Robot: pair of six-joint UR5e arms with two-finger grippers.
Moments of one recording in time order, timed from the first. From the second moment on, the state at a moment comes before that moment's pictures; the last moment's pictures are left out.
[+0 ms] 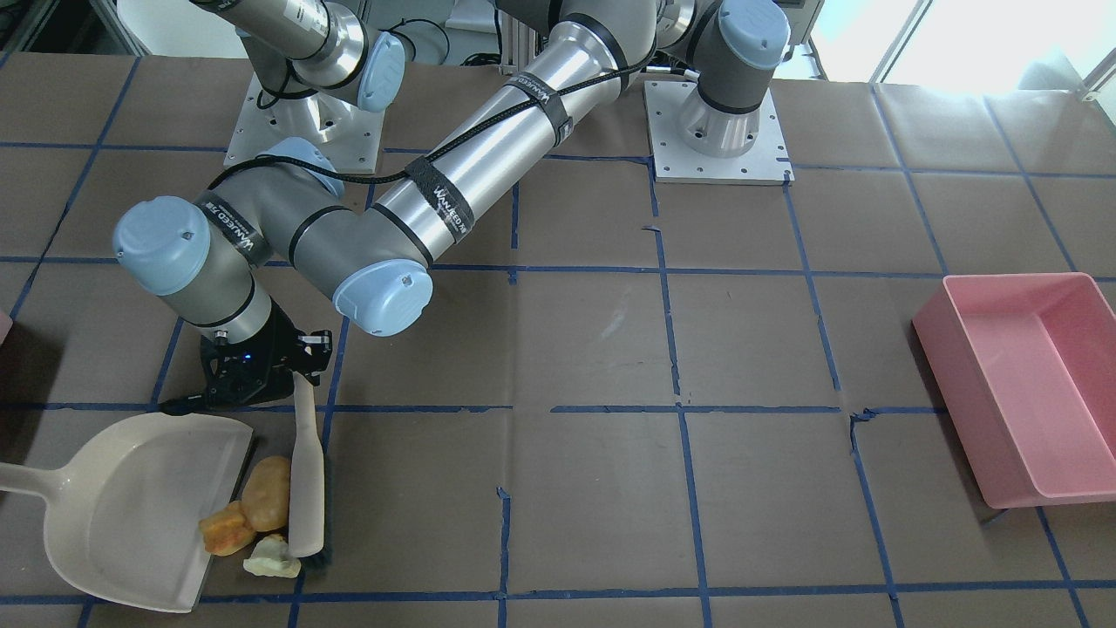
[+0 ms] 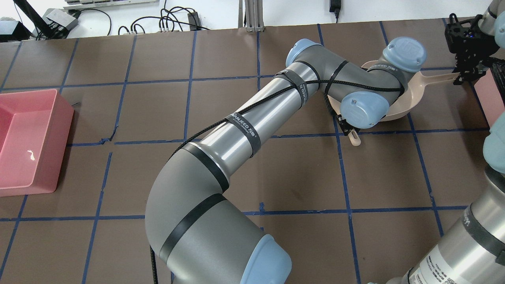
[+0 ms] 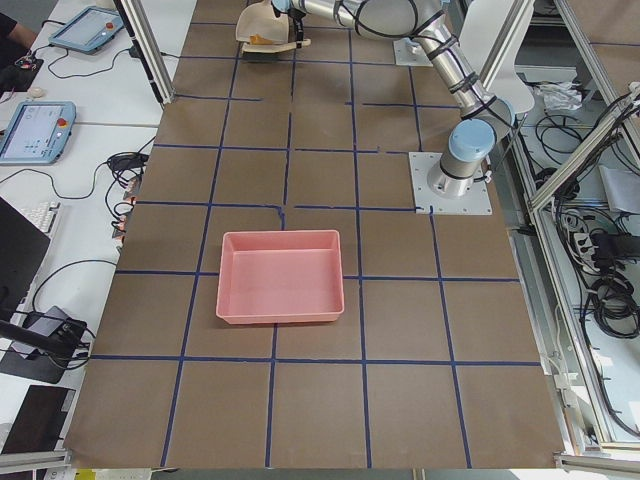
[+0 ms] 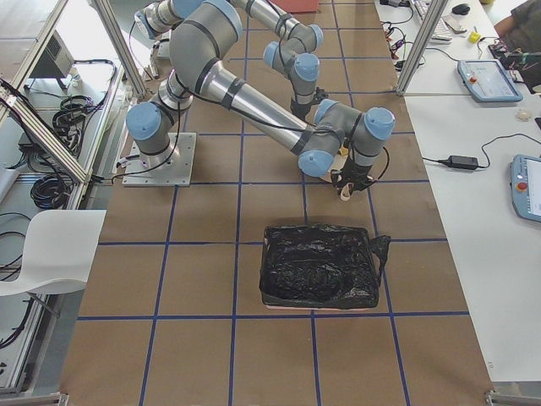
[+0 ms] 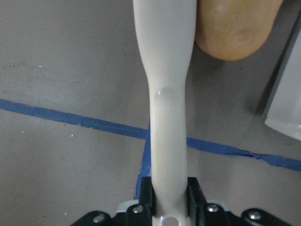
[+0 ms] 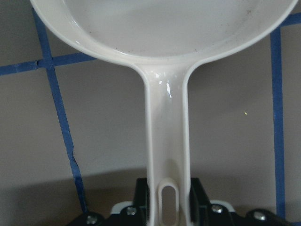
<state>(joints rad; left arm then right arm) -2.31 -2.59 -0.71 -1.48 1.62 -0.92 1.10 -0.97 1.31 -1.88 -1.66 -1.89</state>
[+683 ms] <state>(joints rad) -2.32 -2.61 -0.67 -1.46 1.63 -0.70 1.10 -0.97 1.31 -1.88 -1.66 -1.89</state>
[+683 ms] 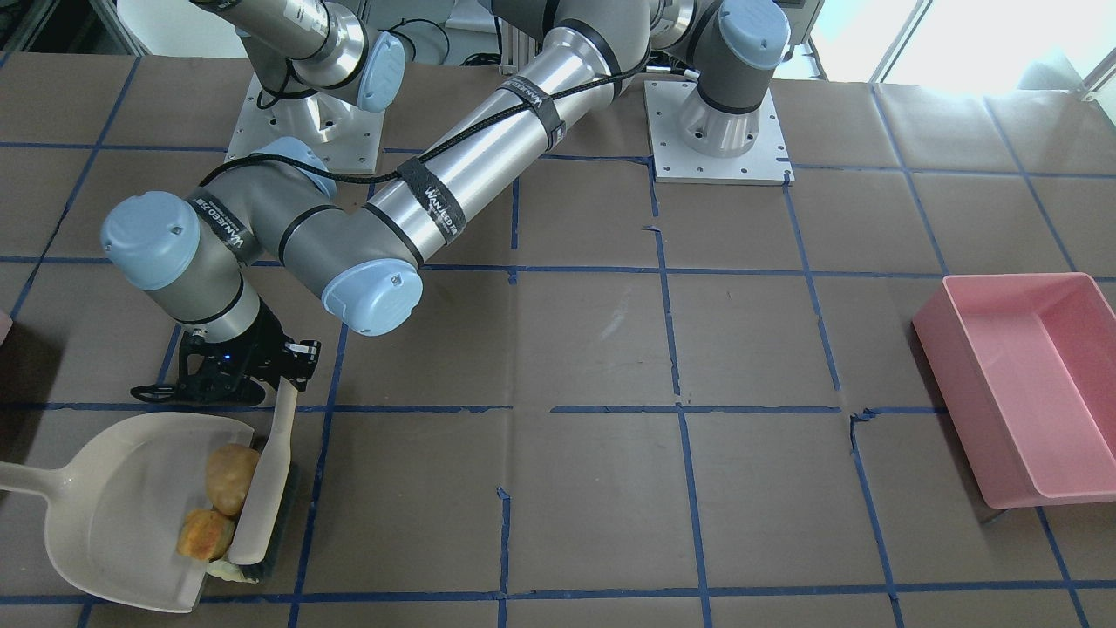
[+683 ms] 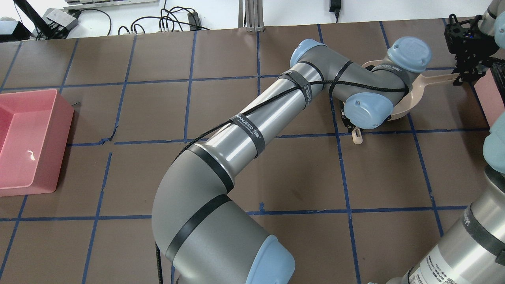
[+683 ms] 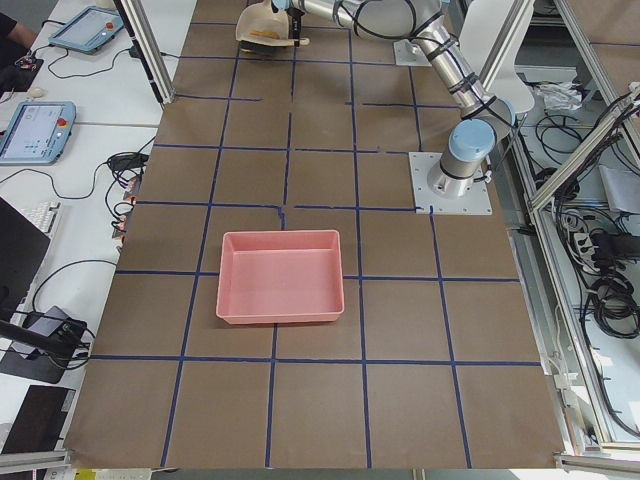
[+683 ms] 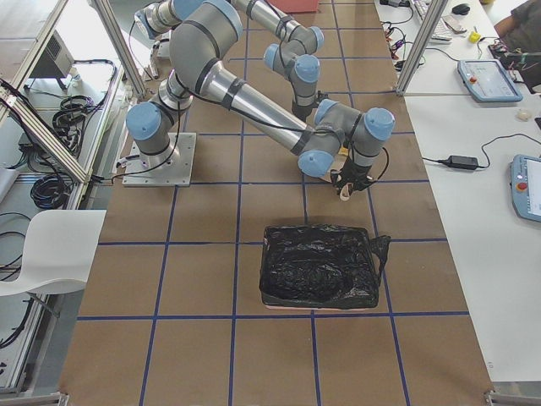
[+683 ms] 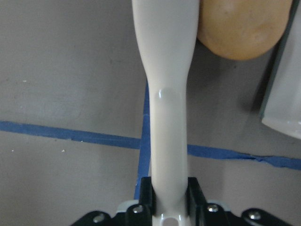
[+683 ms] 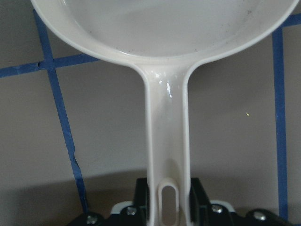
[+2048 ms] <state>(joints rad) -2.35 -2.54 -0.68 -1.41 1.54 -0.05 1.10 -0.97 1.31 -1.88 -1.66 -1.89</state>
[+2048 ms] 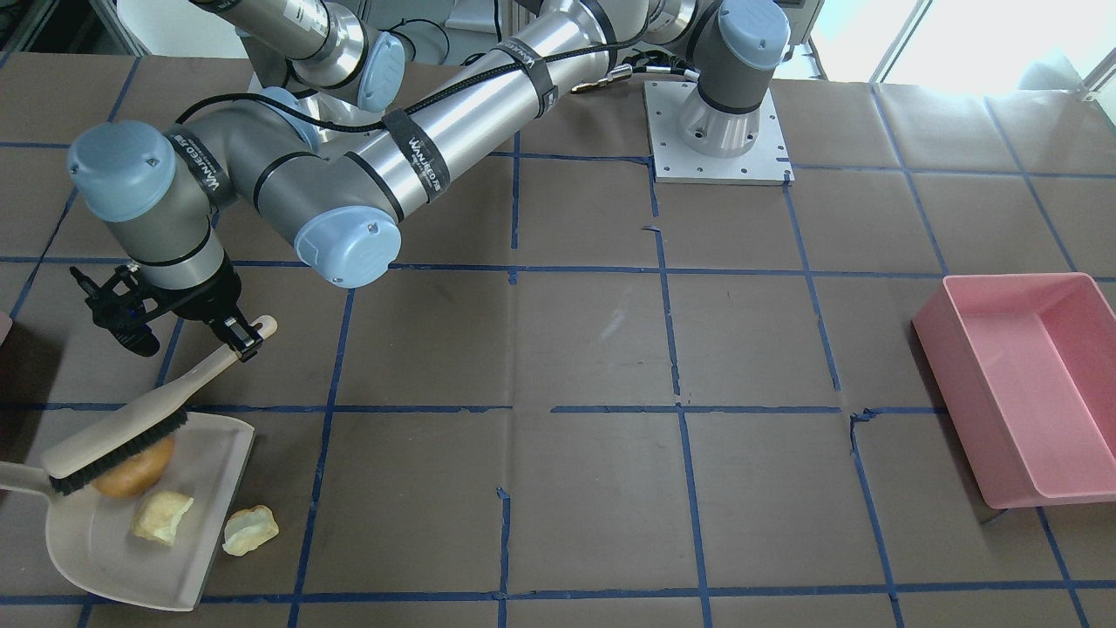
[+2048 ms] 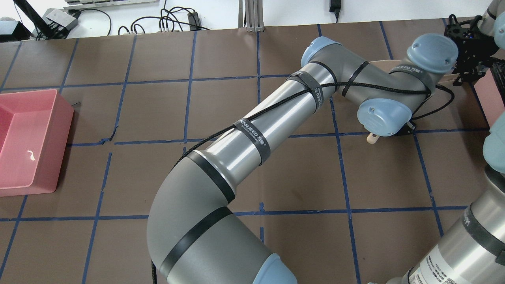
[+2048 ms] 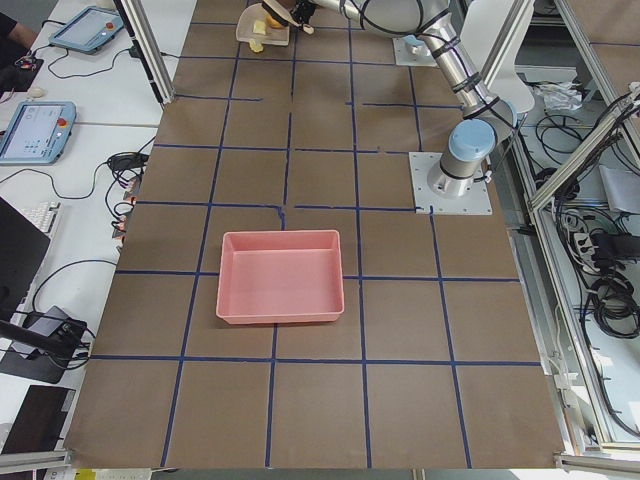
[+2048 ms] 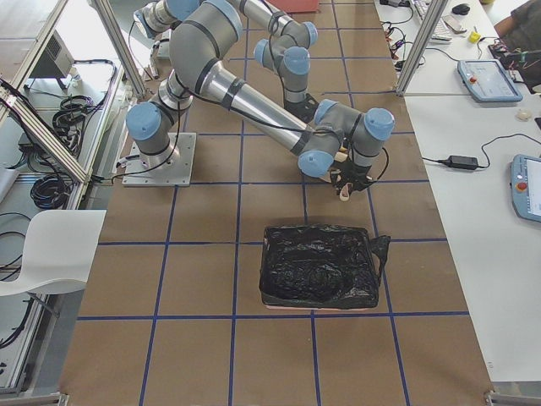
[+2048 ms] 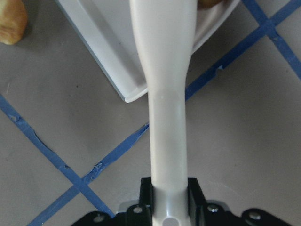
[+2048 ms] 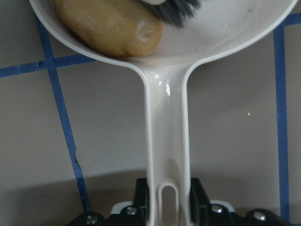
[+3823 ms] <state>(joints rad) -2.23 -2.58 -0.66 -1.64 1.40 -0.55 1.11 -0.97 1.33 -1.88 -1.66 -1.89</state>
